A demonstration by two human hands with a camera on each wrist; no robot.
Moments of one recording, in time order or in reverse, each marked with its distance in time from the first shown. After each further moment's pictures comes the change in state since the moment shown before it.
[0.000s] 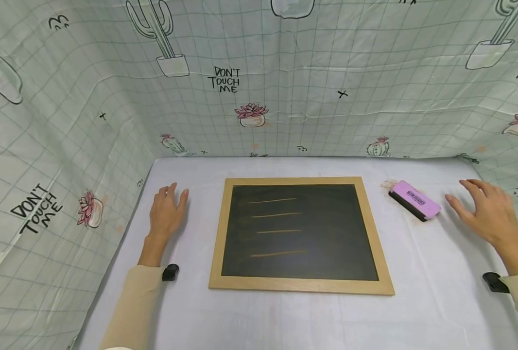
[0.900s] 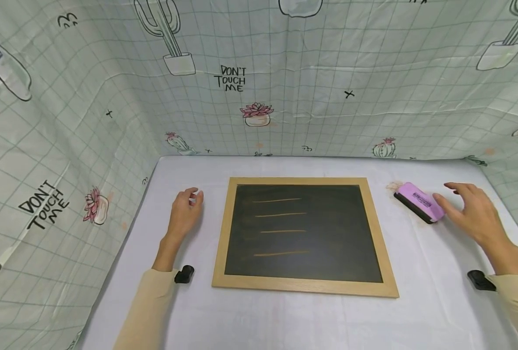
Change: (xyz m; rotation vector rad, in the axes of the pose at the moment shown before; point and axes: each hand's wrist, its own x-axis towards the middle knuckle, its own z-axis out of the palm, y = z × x) left_hand -0.006 0.026 0.013 -0.306 -0.049 -0.046; right_hand 0.011 -0.027 0.015 0.218 -0.029 0.027
